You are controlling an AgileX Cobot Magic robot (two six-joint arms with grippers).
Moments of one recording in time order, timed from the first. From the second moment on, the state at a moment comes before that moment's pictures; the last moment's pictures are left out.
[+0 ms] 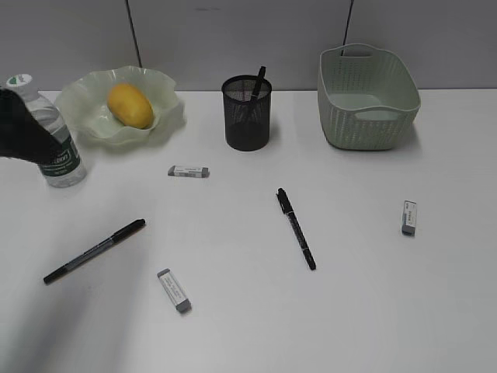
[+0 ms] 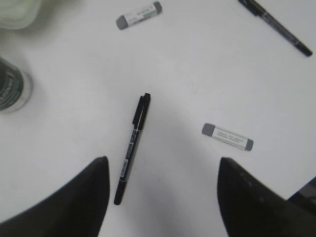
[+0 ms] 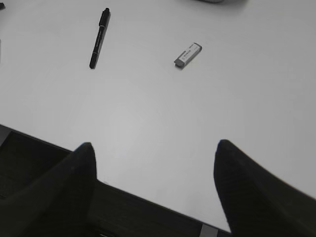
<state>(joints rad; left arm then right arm) -0.23 1.33 -1.02 -0.33 0.90 0.48 0.53 0.15 -0.51 -0.12 1.07 0.14</state>
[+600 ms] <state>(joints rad) -0.45 1.87 -1.22 0.00 0.86 0.28 0.53 0.15 -0.51 -0.12 1.07 0.14</state>
